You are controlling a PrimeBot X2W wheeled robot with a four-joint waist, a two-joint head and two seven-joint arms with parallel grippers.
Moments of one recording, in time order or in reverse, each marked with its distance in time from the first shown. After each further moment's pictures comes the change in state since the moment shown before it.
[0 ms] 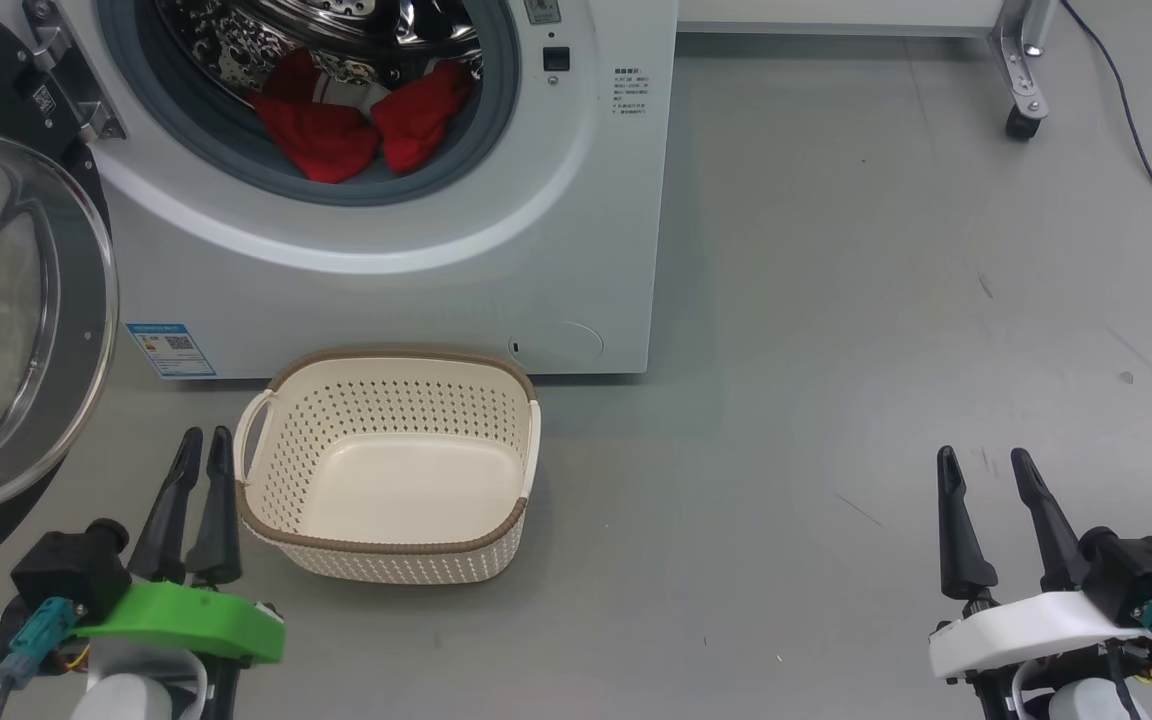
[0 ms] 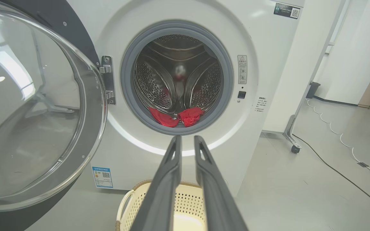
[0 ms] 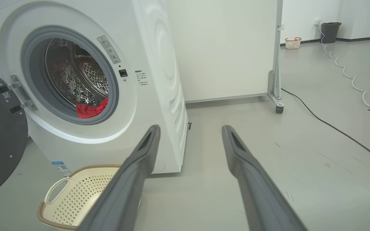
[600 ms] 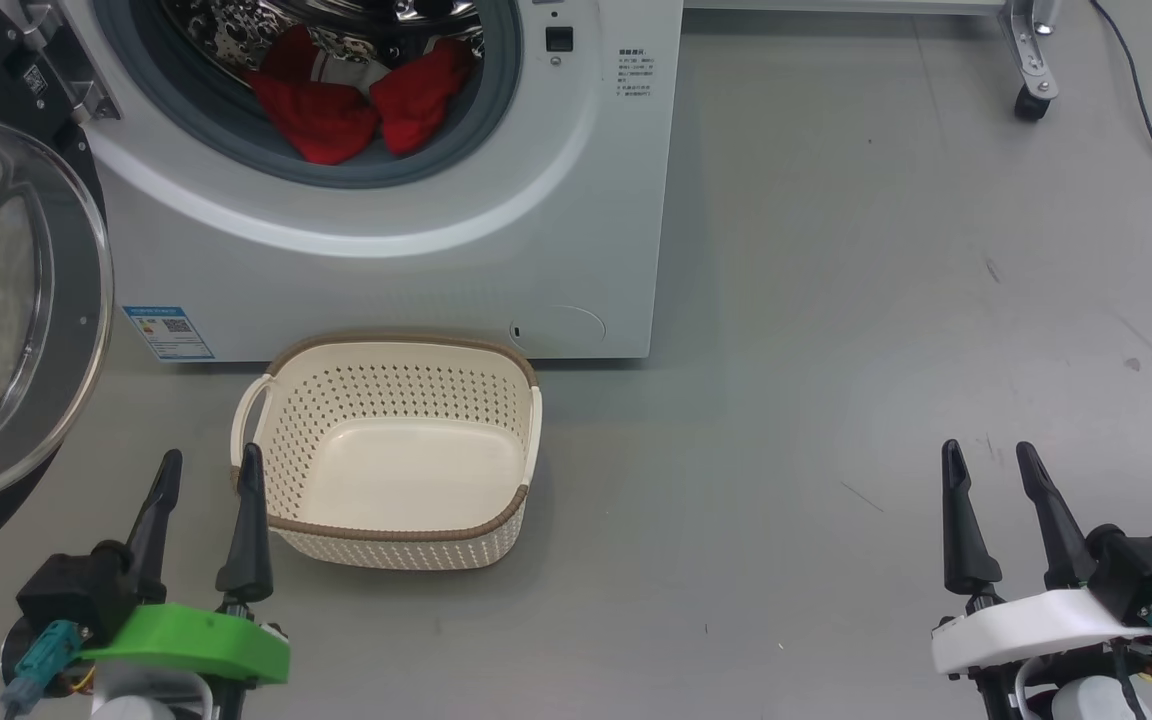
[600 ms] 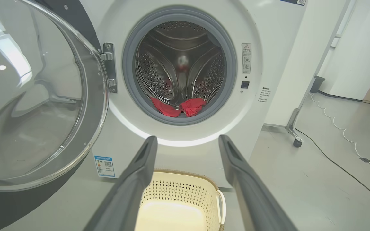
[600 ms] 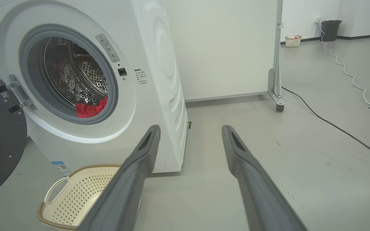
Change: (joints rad) left arm 0.042 -0.006 -0.003 -0.034 0.001 0.000 0.000; right arm 0.007 0.004 -0.009 -0.025 -0.001 0.000 0.000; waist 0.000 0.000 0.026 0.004
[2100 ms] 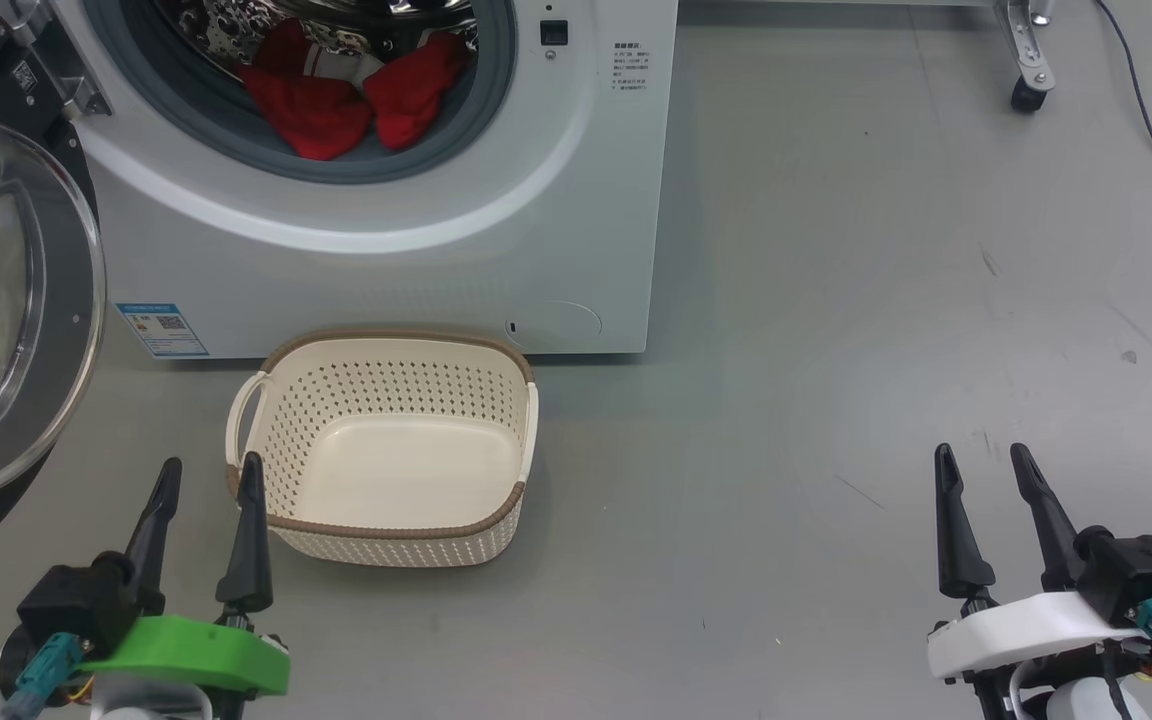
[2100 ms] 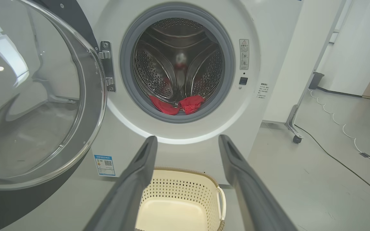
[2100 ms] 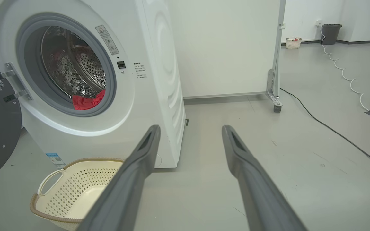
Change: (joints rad) left arm 0.026 0.001 0.004 -0.030 0.018 0.000 0.000; right arm 0.000 0.002 0.002 0.004 -0.048 0.000 0.000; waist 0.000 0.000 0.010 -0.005
